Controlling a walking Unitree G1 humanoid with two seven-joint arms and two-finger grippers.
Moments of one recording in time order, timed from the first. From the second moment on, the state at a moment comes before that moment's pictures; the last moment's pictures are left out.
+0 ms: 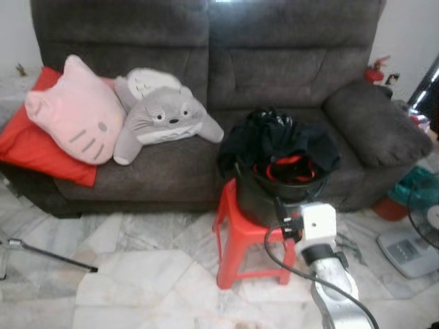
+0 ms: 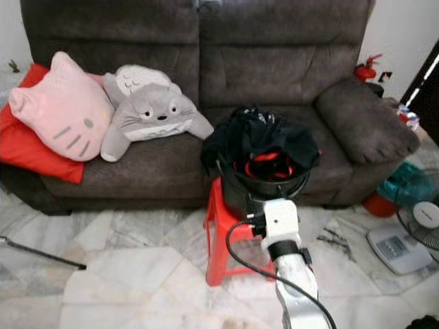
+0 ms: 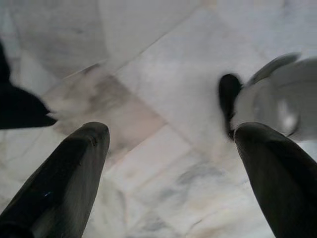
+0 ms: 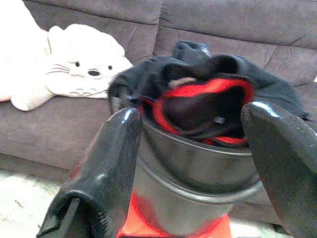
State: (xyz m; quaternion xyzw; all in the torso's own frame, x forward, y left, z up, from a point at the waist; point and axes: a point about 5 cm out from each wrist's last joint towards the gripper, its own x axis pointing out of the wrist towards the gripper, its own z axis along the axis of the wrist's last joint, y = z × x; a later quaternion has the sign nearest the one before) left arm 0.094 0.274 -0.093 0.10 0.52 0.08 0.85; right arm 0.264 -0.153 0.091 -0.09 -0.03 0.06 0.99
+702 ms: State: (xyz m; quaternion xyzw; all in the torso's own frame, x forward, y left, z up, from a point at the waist) left arm 0.117 0.259 -0.092 0.08 0.50 0.08 0.86; right arm 0.274 -0.149 0.099 -0.08 -0.03 0.05 0.99
